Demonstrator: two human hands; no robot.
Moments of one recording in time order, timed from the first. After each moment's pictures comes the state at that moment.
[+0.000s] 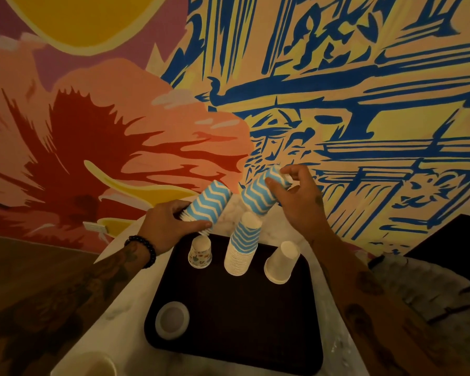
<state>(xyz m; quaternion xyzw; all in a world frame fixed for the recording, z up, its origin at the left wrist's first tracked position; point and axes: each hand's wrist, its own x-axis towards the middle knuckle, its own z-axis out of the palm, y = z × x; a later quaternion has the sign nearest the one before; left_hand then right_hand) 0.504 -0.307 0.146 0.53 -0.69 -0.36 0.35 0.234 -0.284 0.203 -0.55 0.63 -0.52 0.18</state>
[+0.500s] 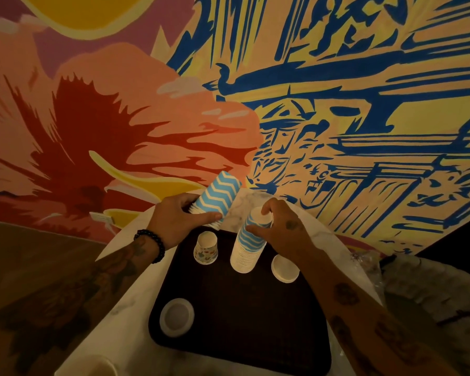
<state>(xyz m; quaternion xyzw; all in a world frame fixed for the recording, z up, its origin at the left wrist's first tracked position) 0.499 -0.316 0.143 0.52 -0.66 -0.40 0.37 0.244 -0.286 0.130 -0.67 0.67 -0.26 0.17</state>
